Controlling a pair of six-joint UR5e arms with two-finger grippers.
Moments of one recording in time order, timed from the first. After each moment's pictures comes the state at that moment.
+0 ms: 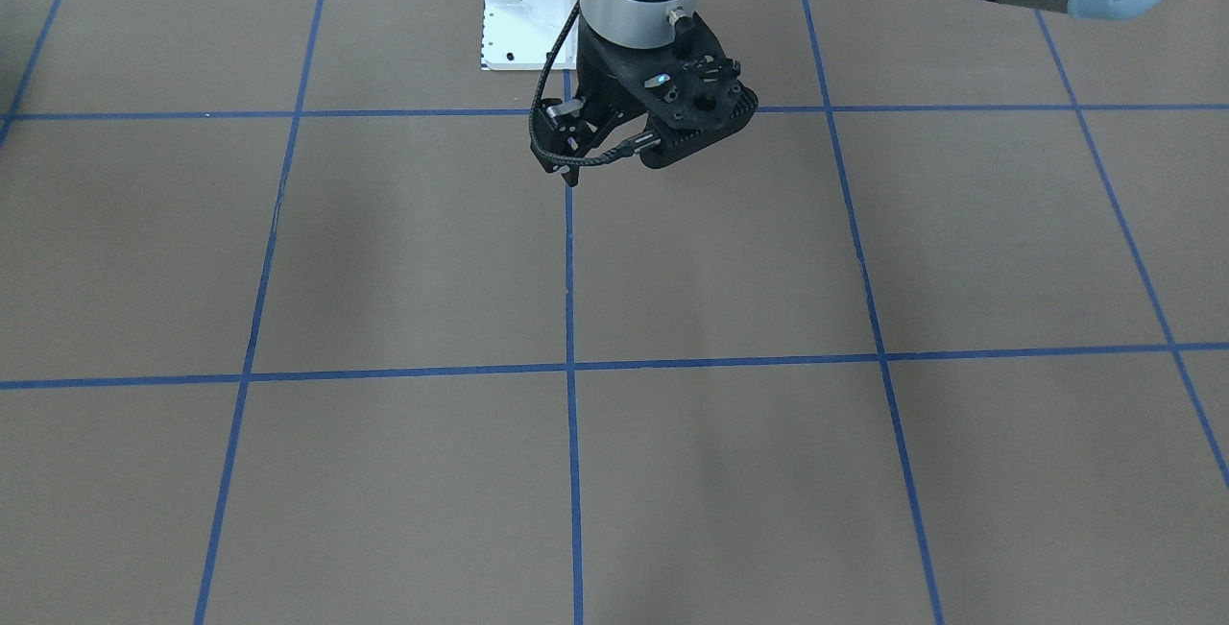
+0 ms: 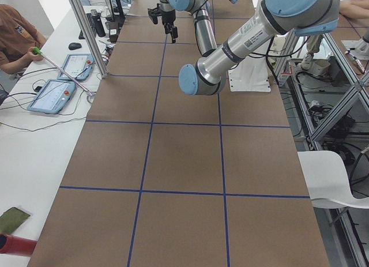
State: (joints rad) left arm -0.77 -2.61 -1.68 -1.11 -2.13 -1.51; right arm 0.70 -1.99 1.05 1.07 1.04 1.79
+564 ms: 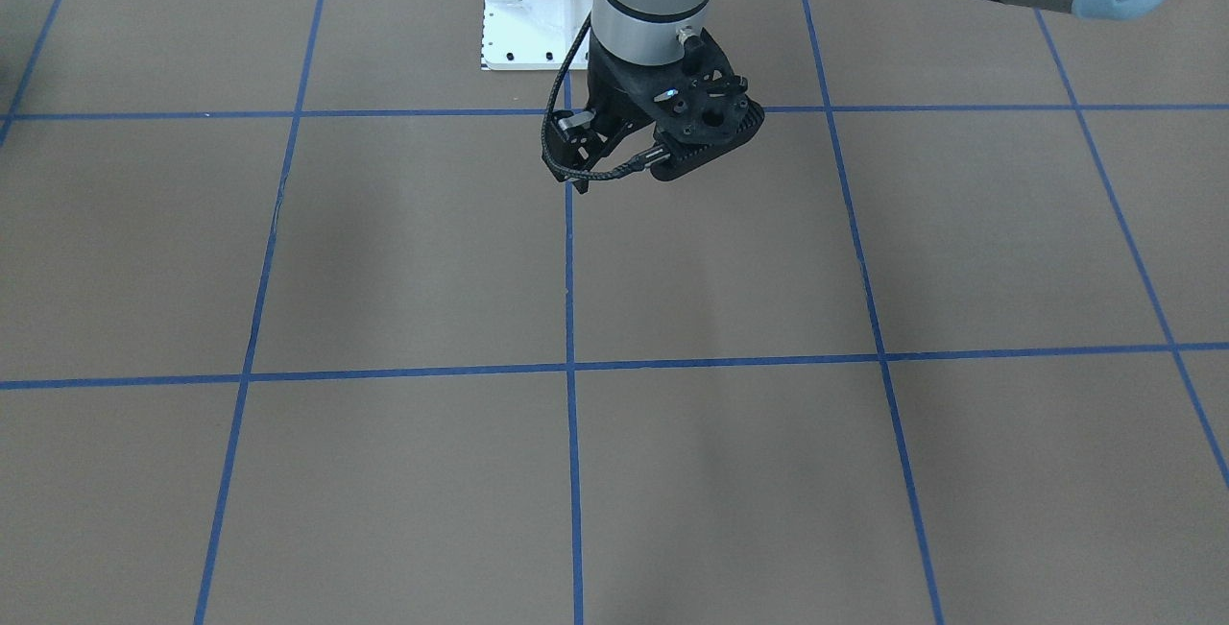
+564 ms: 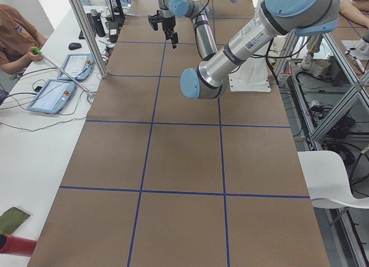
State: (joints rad) left arm -0.77 -2.60 -1.68 -1.11 -2.14 -1.51; right arm 0.71 -2.07 1.25 0.91 1.09 1.49
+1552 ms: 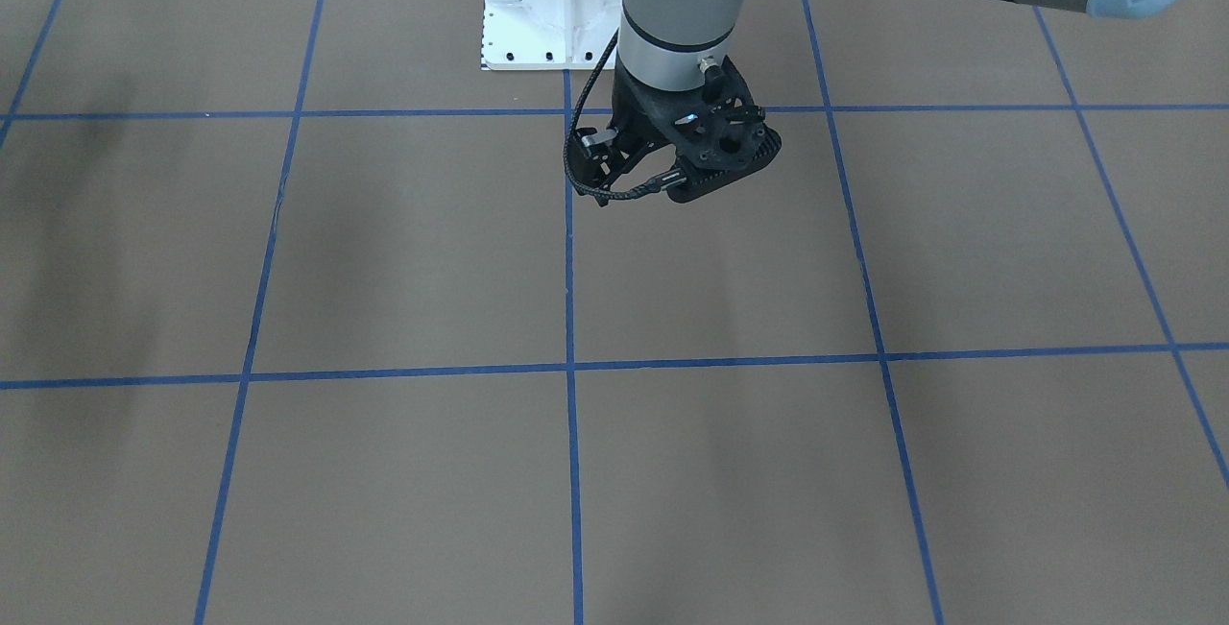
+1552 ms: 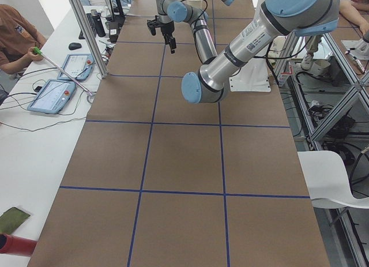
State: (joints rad) left arm -0.78 -2.55 -1.68 -1.14 -2.14 -1.42; right arm 0.71 -2.00 1.74 0.28 1.10 1.13
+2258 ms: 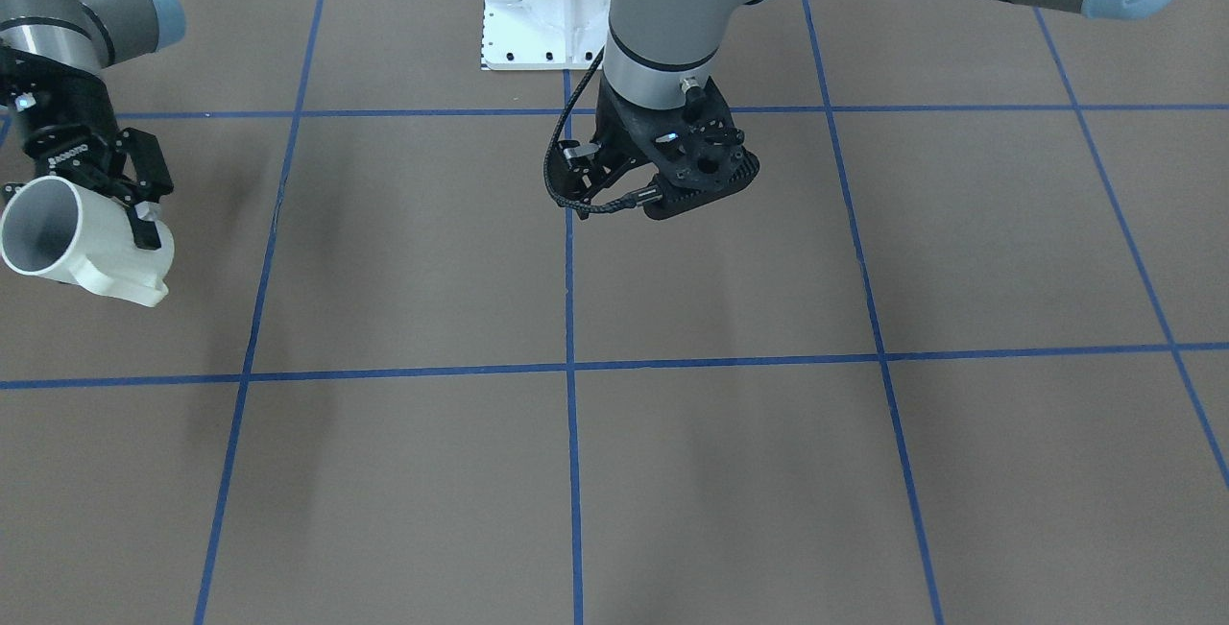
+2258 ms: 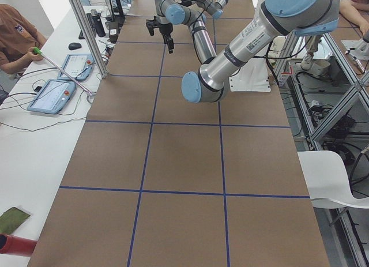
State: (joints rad) left arm -0.77 -2.57 -1.63 -1.24 -2.14 -1.43; right arm 0.66 -1.57 1.74 -0.15 1.09 0.99
